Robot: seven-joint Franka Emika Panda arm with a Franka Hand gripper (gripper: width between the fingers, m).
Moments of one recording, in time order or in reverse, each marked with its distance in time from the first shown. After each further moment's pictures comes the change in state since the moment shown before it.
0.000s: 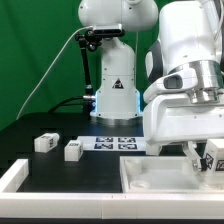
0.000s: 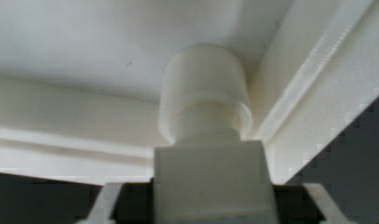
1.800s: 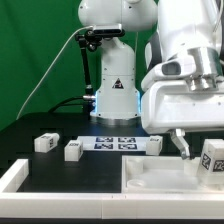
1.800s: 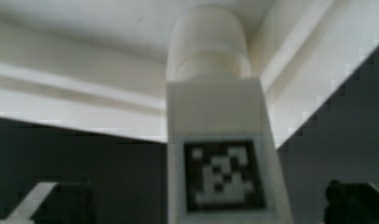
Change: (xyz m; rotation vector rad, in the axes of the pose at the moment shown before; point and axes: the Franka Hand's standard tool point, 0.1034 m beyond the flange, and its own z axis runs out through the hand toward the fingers) arm 0.019 0.004 -0.023 0.004 -0.028 -0.031
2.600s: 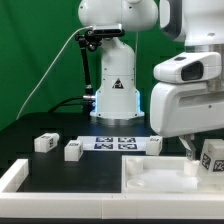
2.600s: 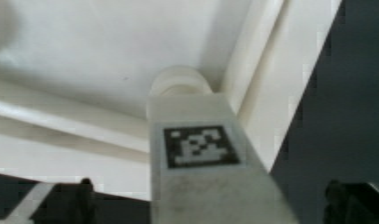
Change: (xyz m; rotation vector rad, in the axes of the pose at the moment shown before) arm 0.007 0.000 0.009 0.116 -0.534 0.020
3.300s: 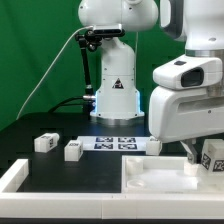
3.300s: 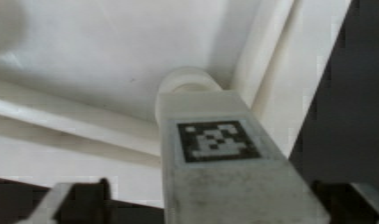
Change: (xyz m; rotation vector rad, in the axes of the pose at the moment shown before) arm 0.001 0.002 0.002 -0.001 0.003 0.000
